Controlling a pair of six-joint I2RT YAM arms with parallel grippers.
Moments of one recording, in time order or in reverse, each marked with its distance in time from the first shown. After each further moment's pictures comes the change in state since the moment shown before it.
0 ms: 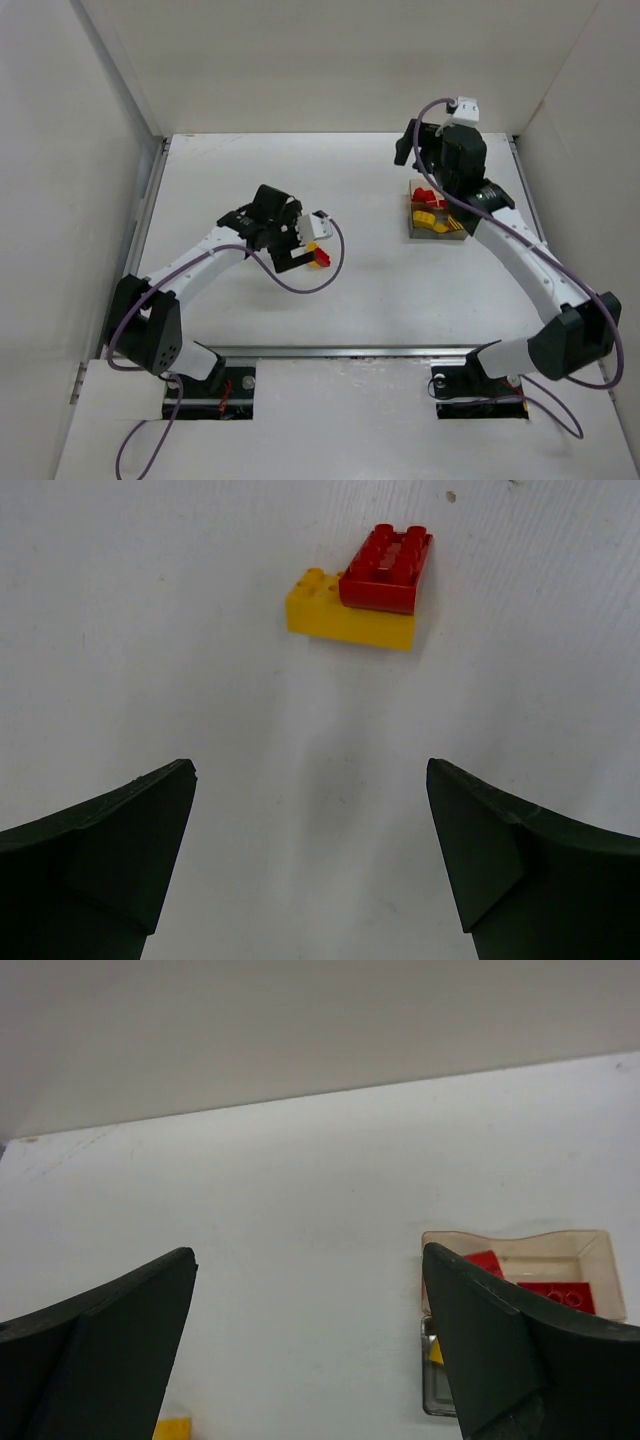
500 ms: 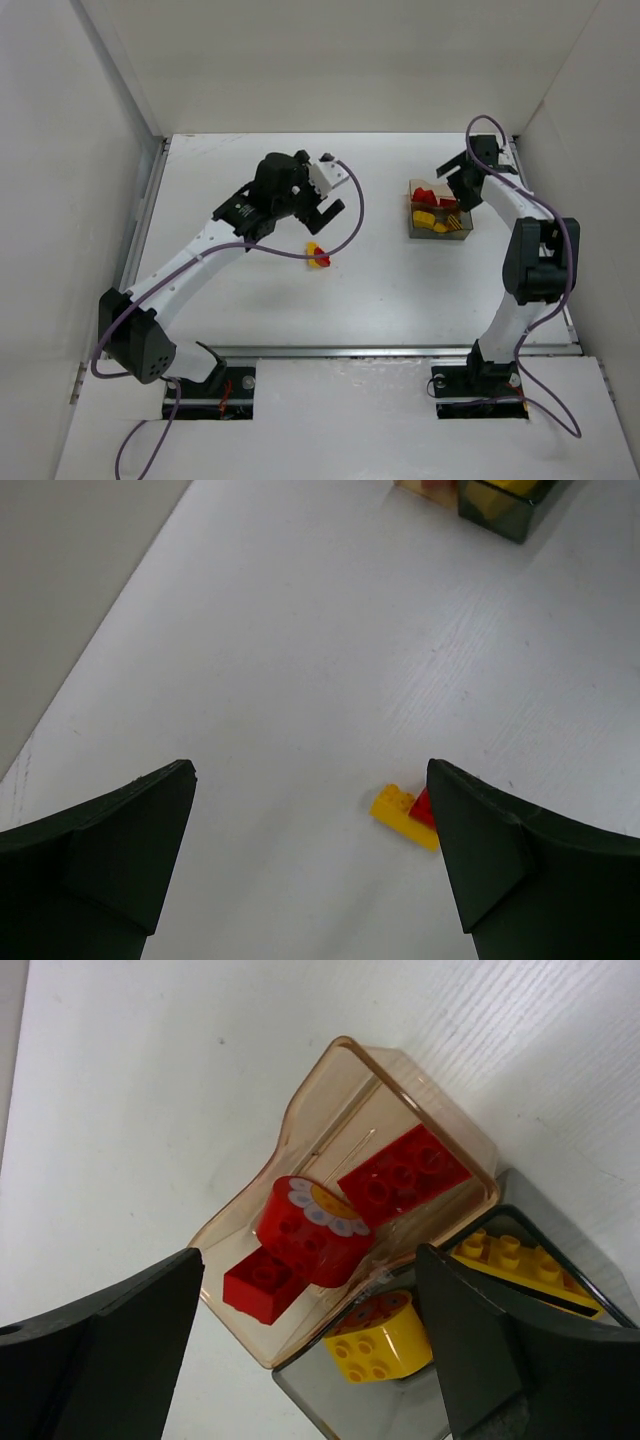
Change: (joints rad) left arm -0.108 -0.041 0.237 0.213 -0.148 -0.446; right arm -0.369 0.410 0.059 -0.263 -0.092 0.621
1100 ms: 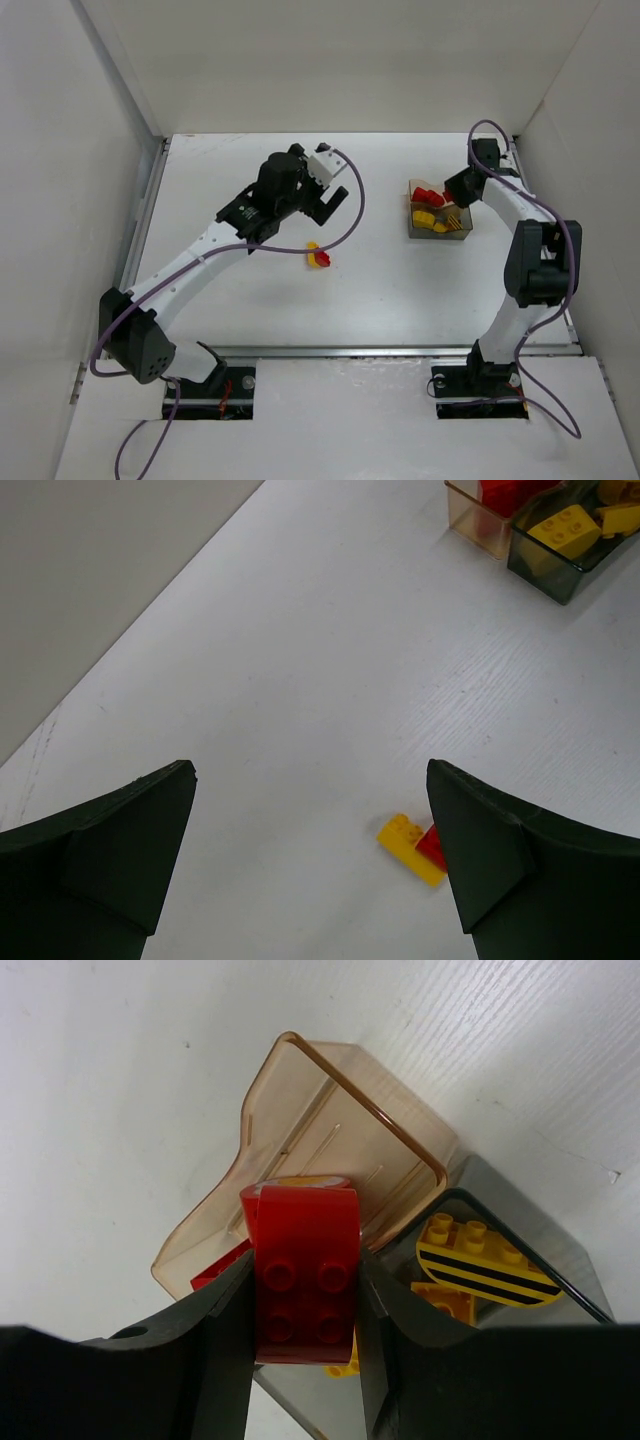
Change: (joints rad) left arm -0.033 0.000 0.000 0.050 -0.116 -0.069; right arm -0.003 -0.027 -0.037 -0.018 0.027 0.003
